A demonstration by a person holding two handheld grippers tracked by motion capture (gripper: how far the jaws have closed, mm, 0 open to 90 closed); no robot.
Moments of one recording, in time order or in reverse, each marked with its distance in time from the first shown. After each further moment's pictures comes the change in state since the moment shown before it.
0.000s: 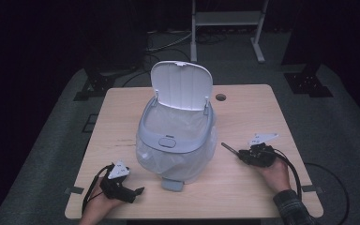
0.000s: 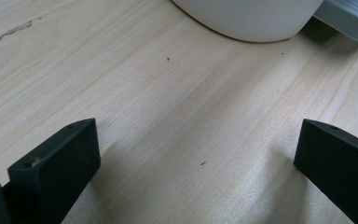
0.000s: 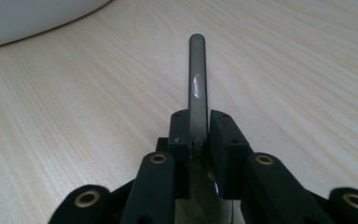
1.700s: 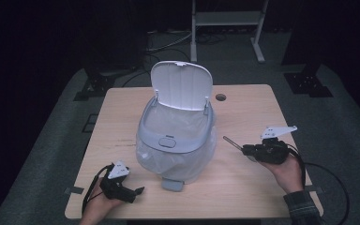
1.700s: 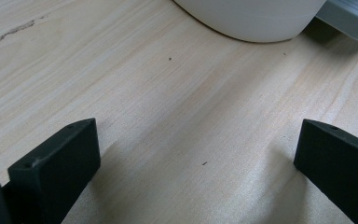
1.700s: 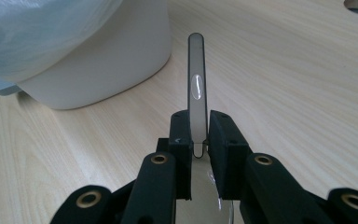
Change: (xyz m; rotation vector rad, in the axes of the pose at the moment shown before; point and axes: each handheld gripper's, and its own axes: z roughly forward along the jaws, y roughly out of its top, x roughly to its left) left arm 0.000 0.000 0.000 0.001 0.006 -0.005; right arm 0.010 0.027 -0.061 -0.107 0.095 0.047
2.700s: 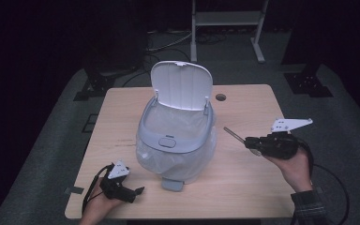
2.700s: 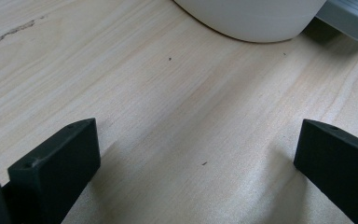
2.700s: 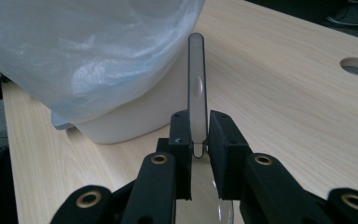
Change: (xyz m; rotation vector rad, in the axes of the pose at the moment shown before) left arm 0.000 0.000 0.000 0.000 0.000 0.000; right arm 0.010 0.028 -0.038 -0.119 0.068 -0.032
